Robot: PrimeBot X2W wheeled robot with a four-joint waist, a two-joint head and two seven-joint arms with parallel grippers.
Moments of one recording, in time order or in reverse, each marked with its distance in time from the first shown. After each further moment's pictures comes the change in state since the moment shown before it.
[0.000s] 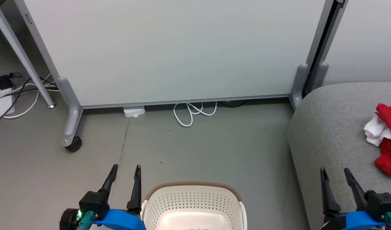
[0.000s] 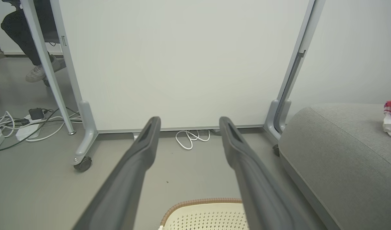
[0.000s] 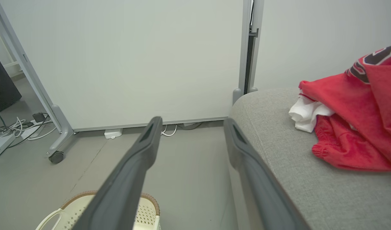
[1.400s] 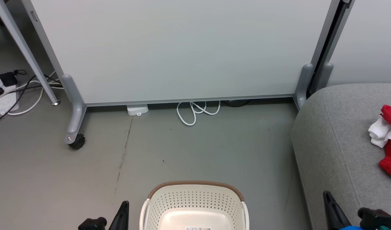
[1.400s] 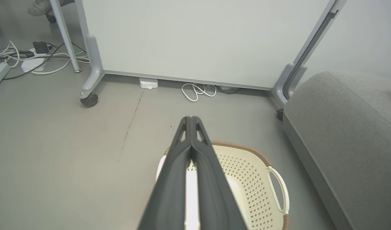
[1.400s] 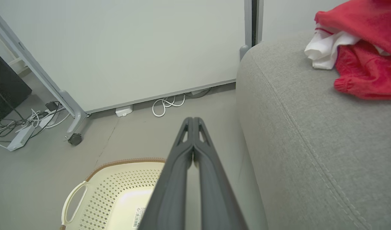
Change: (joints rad) left arm 0.090 0.000 0.006 0.127 -0.072 -0.005 0.025; right arm 0.042 0.013 0.024 0.107 0.105 0.000 0.020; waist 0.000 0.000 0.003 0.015
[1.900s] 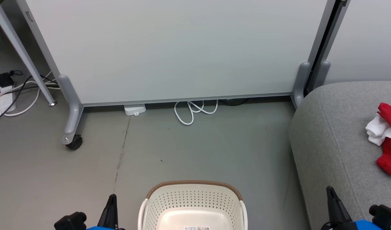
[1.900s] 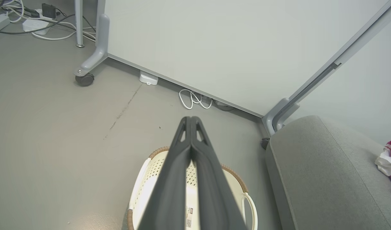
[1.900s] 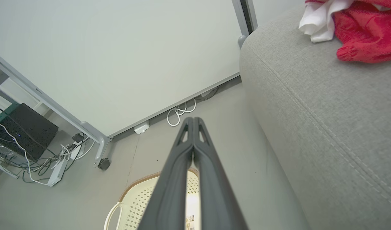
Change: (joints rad) left arm -0.009 0.000 0.051 -0.054 -0.271 0.000 0.069; right arm -0.012 0.000 0.000 -0.023 0.275 0.000 0.059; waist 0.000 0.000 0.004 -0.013
